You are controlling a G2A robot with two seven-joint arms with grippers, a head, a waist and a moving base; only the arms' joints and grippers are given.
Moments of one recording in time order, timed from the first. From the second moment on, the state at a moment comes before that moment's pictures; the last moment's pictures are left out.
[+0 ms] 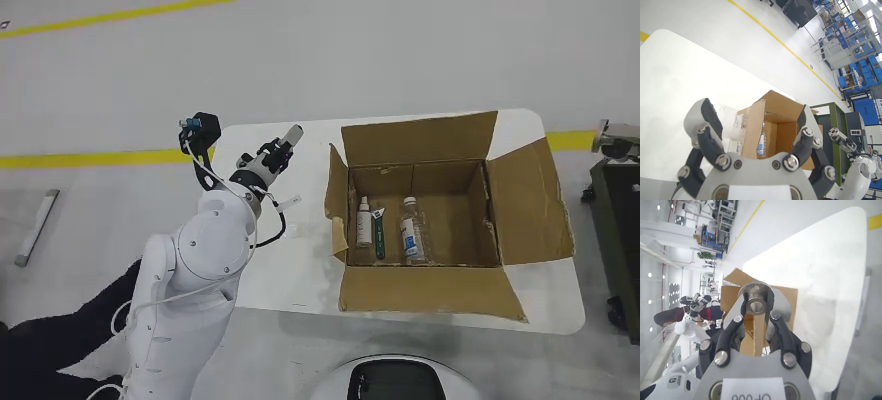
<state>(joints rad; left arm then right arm) 0.76 -1.18 -1.17 -2.01 0.61 0.83 -0.76 -0.97 -0.88 2.00 -1.44 0.09 0.02 1.33</state>
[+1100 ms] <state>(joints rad) 0.76 -1.18 -1.17 -2.01 0.61 0.83 -0.76 -0.67 -0.95 0.97 -1.58 -0.63 0.04 1.37</state>
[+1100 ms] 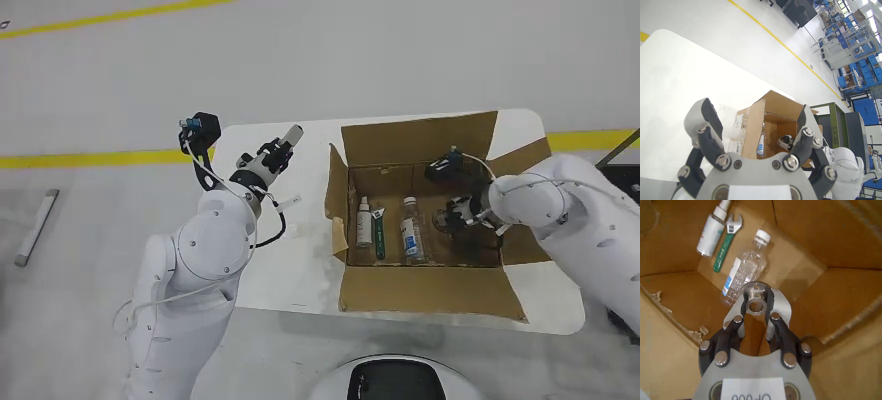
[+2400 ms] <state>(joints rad) 0.76 -1.18 -1.17 -2.01 0.61 0.83 -0.76 -0.54 -1.01 0.92 -1.45 -0.62 0.03 1.43</state>
